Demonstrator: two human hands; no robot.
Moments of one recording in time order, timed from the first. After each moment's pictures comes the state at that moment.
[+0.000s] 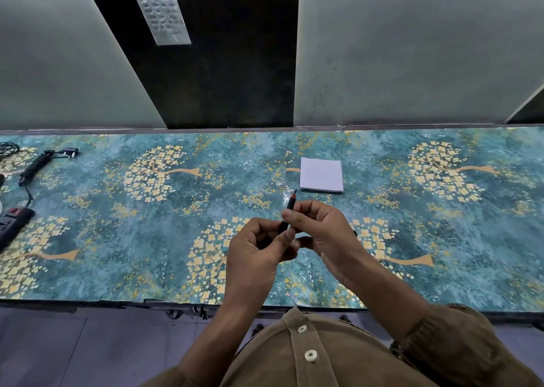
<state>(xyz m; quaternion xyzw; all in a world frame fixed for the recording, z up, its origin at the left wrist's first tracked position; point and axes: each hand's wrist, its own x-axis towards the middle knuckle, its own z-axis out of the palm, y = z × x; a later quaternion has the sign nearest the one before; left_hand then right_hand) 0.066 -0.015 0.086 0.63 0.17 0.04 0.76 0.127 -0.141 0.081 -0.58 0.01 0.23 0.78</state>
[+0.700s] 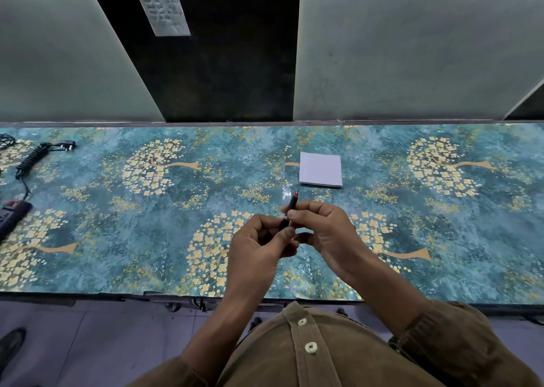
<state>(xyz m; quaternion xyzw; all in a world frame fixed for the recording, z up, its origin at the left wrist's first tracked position) 0.062 -0.014 0.078 0.65 0.17 0.02 0.74 0.122 -0.144 0.081 -0.58 0.02 0.24 0.77</state>
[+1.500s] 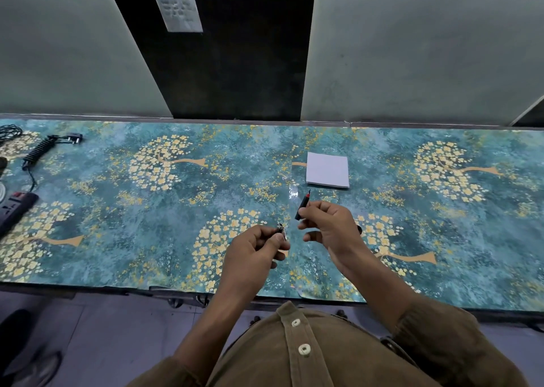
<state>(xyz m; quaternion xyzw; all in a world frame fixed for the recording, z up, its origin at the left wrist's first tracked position) 0.055 0.016 0.062 0.74 0.20 -0.05 0.64 0.134 -0.136 0.052 -0.64 0.10 0.21 0.73</state>
